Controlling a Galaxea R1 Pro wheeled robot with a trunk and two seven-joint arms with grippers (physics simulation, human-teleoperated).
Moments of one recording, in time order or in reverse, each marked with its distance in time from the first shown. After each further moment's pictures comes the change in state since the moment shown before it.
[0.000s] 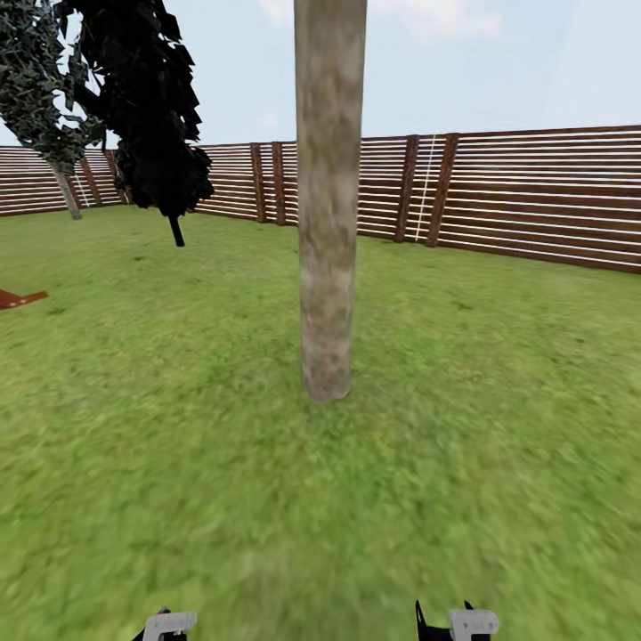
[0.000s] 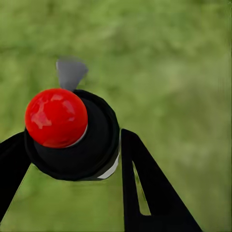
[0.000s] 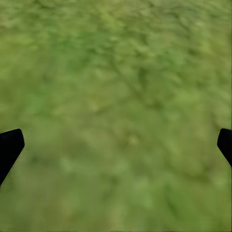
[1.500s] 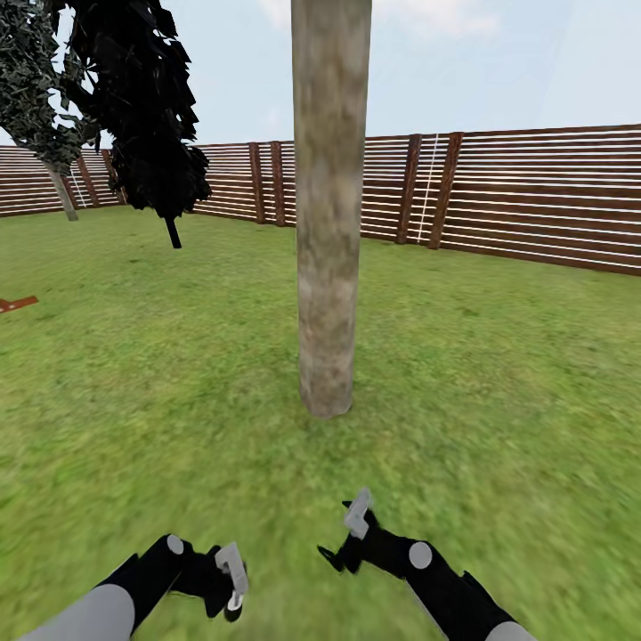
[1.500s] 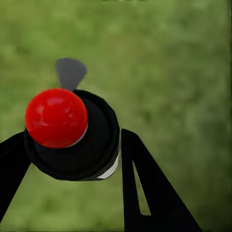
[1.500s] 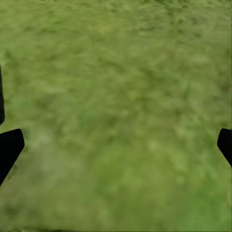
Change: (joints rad) left arm -0.311 -0.003 -0.089 -0.097 -0.762 0.399 -0.787; right arm -0.123 -0.001 -0.002 -0.619 0.572 0.581 0.593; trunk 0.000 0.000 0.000
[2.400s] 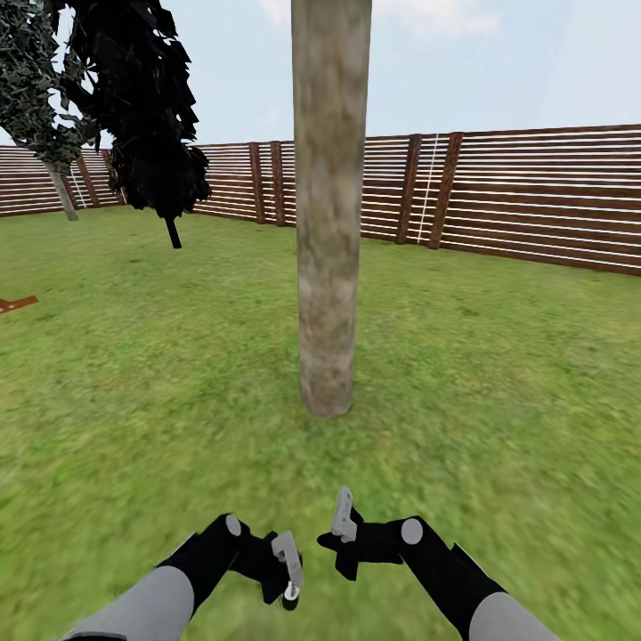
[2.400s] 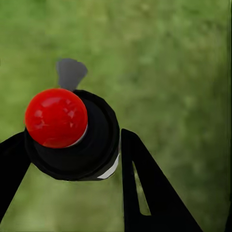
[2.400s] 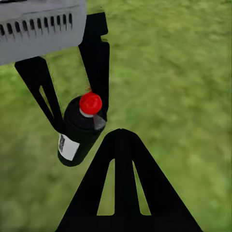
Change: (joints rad) left arm -0.037 -0.187 0.004 -0.047 -0.108 0.035 -0.072; right arm -0.069 0.010 0.003 -0.004 0.137 0.022 0.302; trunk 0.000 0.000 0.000
